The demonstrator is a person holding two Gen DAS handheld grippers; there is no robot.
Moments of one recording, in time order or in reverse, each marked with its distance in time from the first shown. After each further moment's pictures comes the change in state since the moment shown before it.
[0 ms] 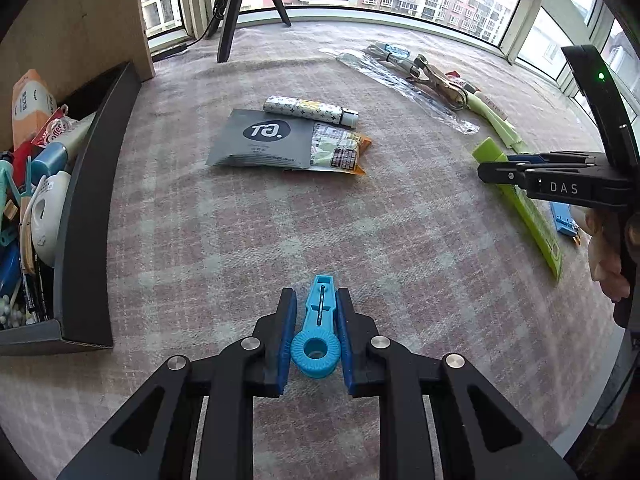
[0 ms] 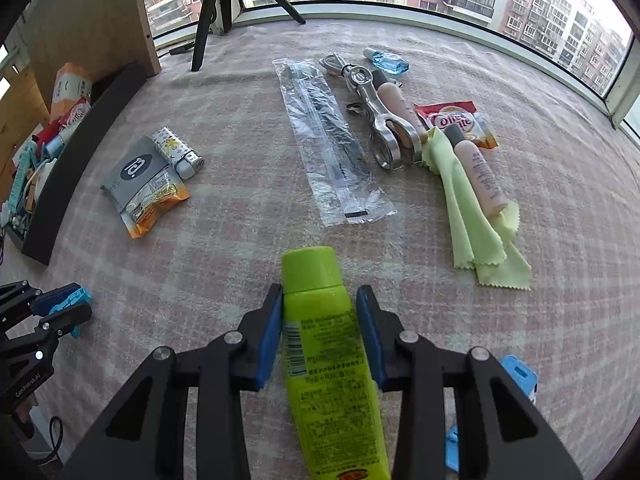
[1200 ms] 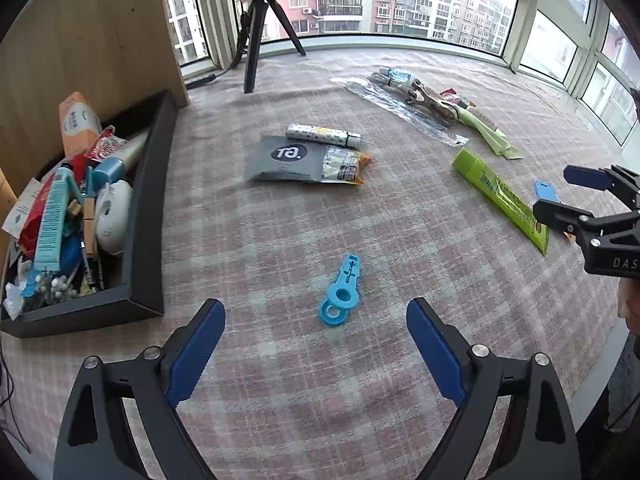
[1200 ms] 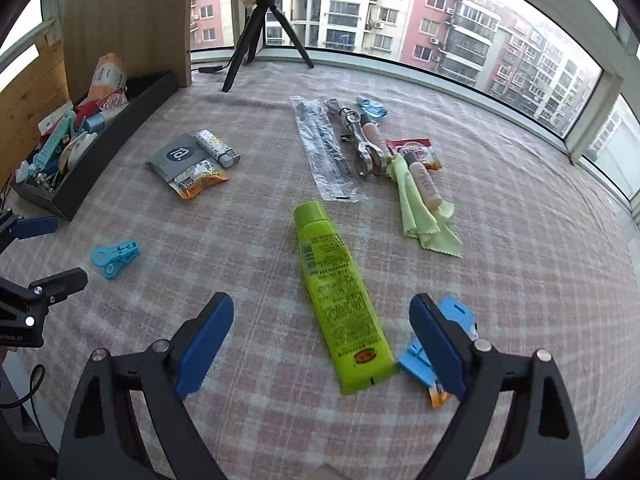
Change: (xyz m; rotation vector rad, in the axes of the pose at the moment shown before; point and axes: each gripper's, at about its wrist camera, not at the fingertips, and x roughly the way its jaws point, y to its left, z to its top) left arm -0.038 -0.014 -0.014 0.029 -0.044 0.080; right arm -0.069 0.016 -0.045 -0.121 -0.127 -0.089
